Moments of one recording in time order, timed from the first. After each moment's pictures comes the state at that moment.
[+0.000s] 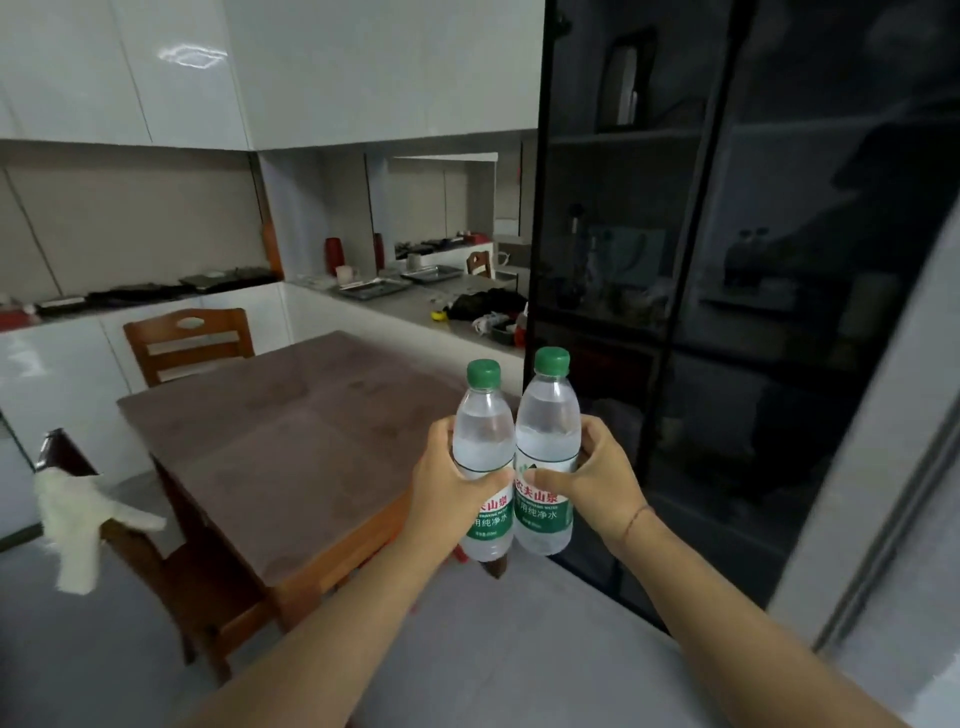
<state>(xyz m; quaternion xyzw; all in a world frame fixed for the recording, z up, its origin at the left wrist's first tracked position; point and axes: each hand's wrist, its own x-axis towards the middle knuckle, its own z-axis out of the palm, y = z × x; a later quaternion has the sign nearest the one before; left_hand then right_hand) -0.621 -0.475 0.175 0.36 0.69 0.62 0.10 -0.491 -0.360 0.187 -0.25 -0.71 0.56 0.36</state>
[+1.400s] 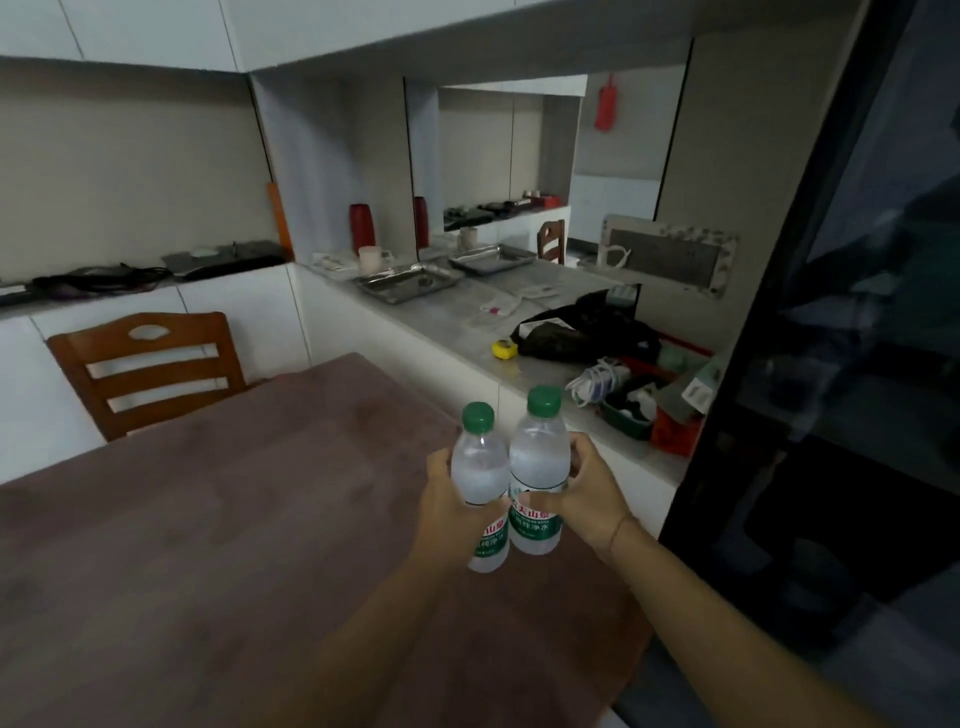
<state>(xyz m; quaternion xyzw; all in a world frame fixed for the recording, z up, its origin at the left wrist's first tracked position) -1.170 -0.079 0.085 0.26 0.72 0.63 0.13 -1.070 0.058 0.103 -0.24 -0.72 0.60 0.25</state>
